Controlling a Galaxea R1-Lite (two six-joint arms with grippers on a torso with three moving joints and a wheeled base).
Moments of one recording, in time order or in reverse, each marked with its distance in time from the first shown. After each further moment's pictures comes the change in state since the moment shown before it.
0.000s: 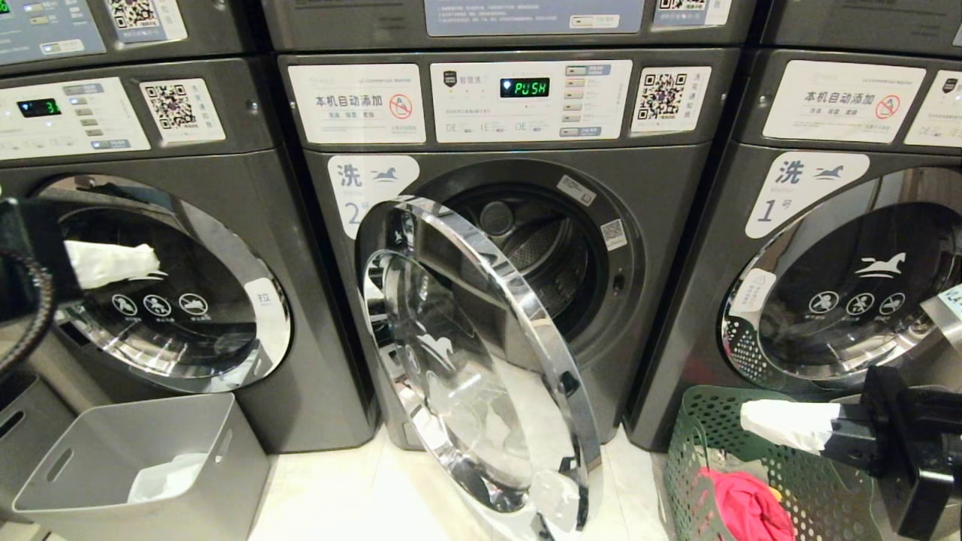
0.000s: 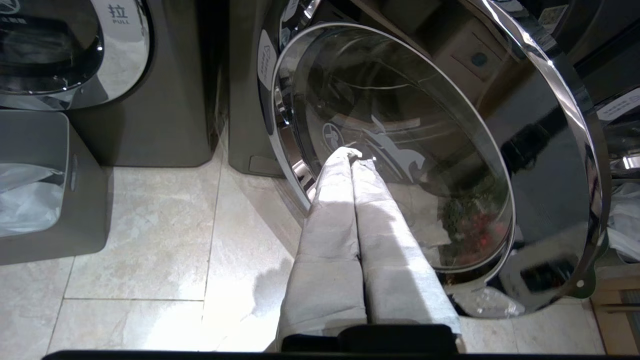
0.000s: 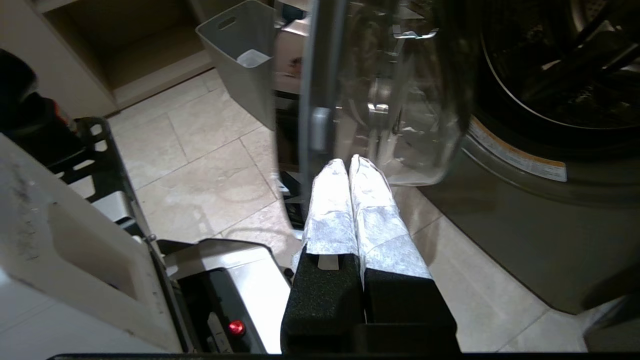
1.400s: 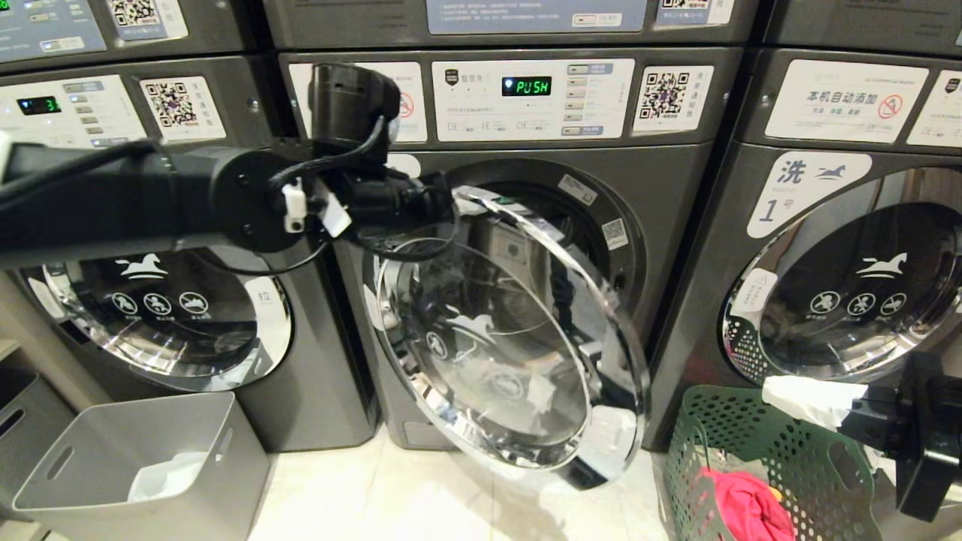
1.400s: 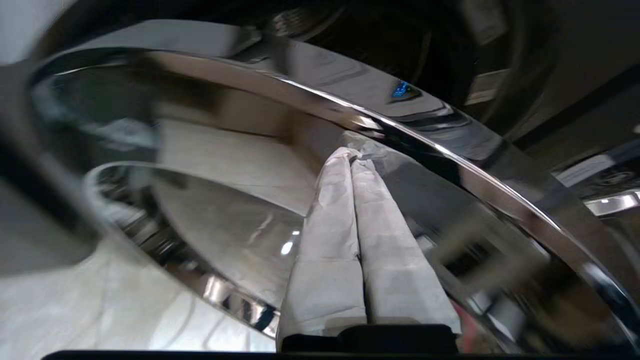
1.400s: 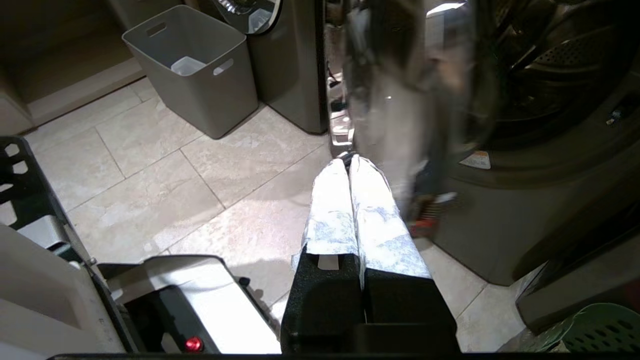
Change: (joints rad) left arm -0.151 0.866 -0.614 -0.318 -0.029 -0.025; right arm 0.001 -0.070 0.002 0.003 -0.182 0.008
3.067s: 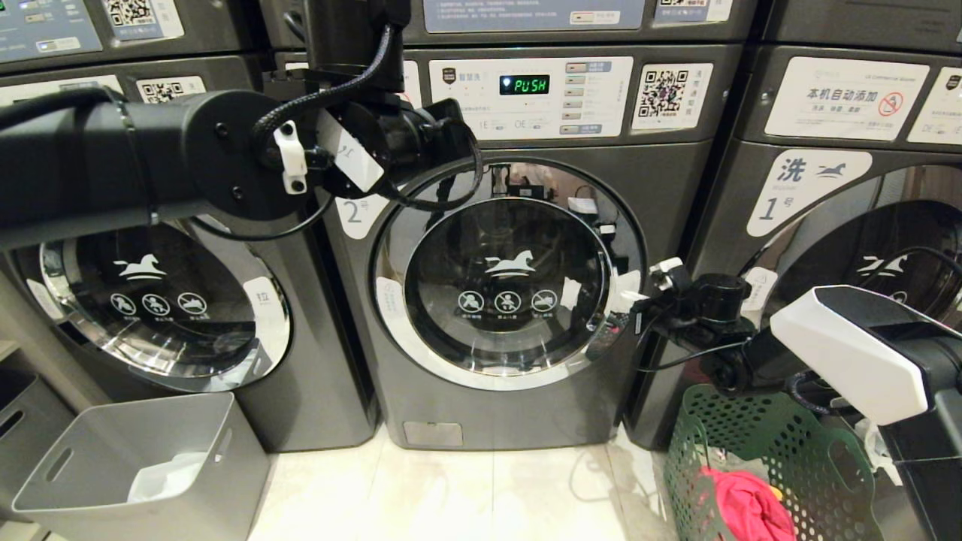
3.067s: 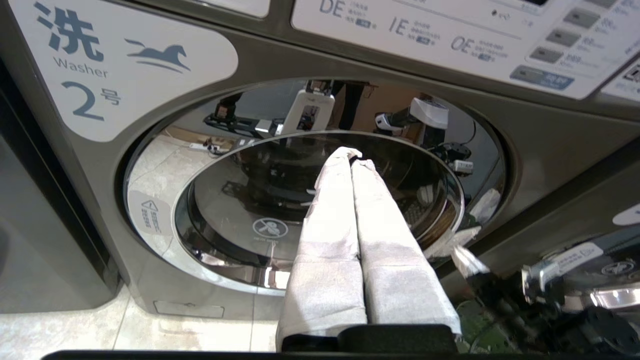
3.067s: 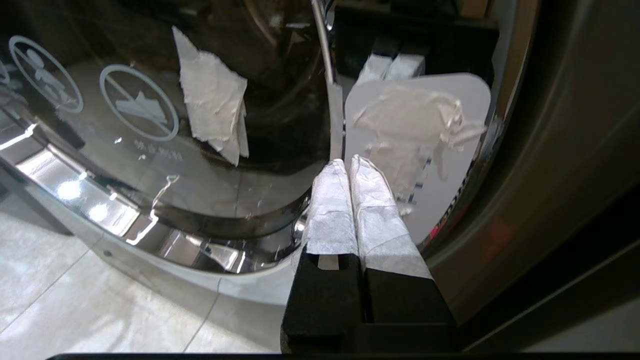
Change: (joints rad) left arm -0.089 -0.049 -0.097 -0.047 0.270 0.036; right arm -0.082 1.434 -0.981 -0.628 -0.351 0.079
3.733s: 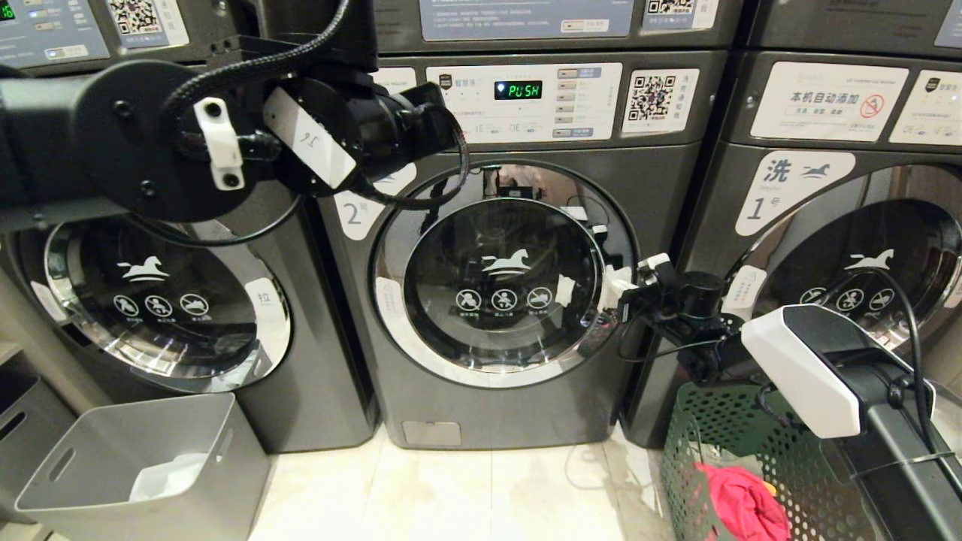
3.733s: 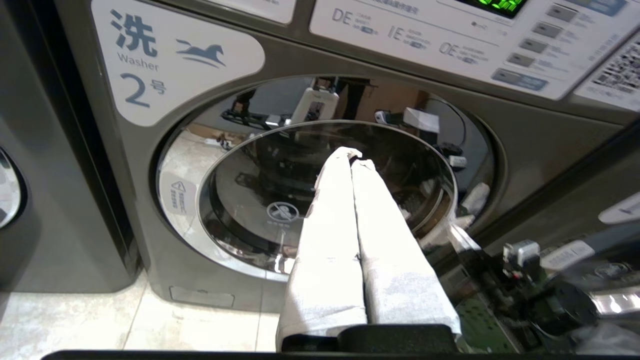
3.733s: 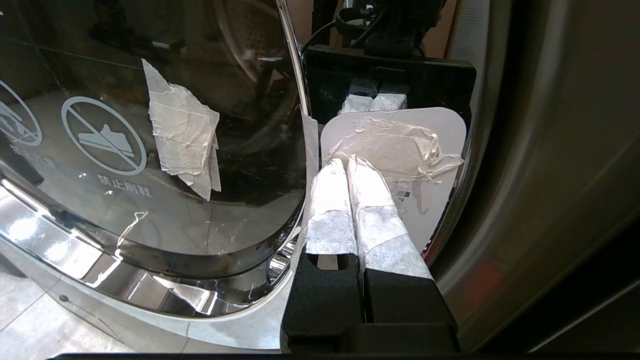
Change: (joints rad) left arm -0.039 -0.111 0.108 -0.001 0.104 -0.010; right arm 0.002 0.183 -0.337 0.022 -0.043 -0.001
